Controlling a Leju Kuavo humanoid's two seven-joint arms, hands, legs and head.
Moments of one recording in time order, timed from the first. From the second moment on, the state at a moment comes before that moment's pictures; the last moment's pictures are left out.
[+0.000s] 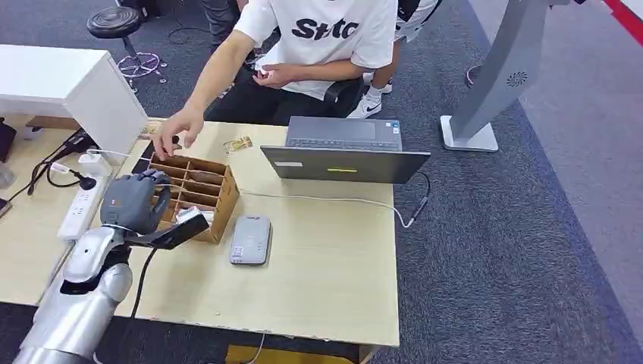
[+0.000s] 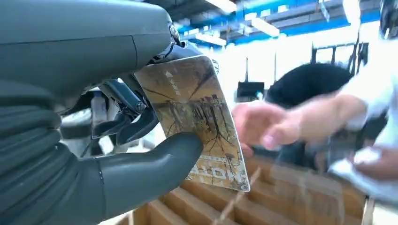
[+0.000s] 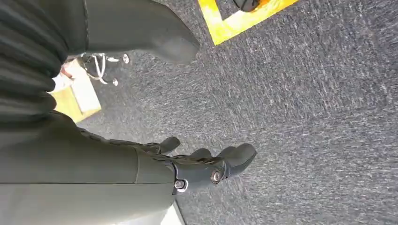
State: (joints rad) left arm -0.54 0.19 -0.42 -1.10 -1.06 0.26 -0.09; right arm -0.08 0.12 -0.84 -0.21 0.49 -0.50 0.08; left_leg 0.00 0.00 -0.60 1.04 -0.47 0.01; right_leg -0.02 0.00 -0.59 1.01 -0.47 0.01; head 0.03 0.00
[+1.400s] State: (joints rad) left arm -0.68 0.16 -0.36 -1.26 -1.05 0.23 -0.07; right arm -0.08 0.12 -0.86 -0.21 0.52 -0.49 0.08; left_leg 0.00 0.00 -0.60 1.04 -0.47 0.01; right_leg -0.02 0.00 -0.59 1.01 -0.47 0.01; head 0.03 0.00
